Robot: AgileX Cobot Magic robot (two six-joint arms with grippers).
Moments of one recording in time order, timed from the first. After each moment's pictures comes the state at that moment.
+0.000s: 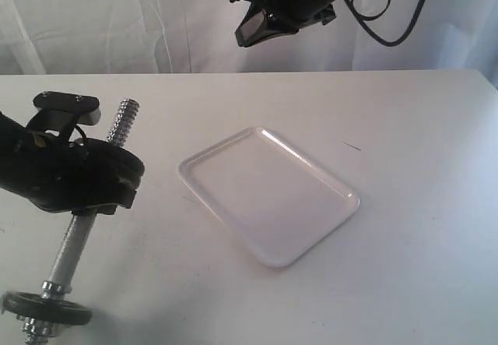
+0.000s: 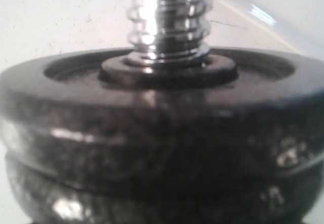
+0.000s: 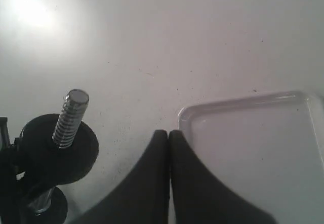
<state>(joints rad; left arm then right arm) -0.42 1.46 -0.81 -0.19 0.46 0.06 0.33 1.99 -1.94 0.66 1.05 -0.37</state>
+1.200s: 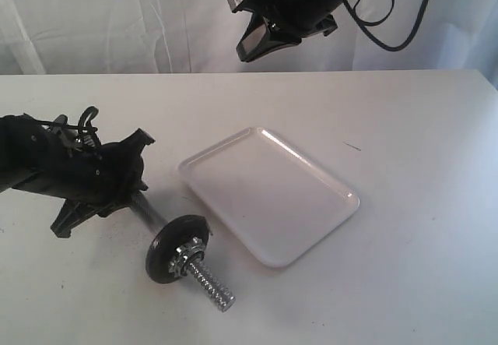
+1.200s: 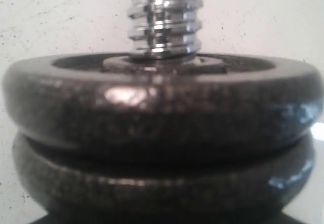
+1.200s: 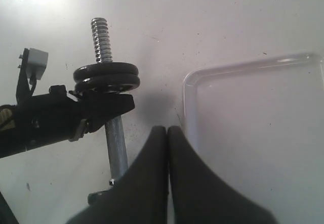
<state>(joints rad) -0.42 1.70 -0.82 -0.73 0.08 -0.43 0.33 1.99 -1.94 0.65 1.15 -0.36</state>
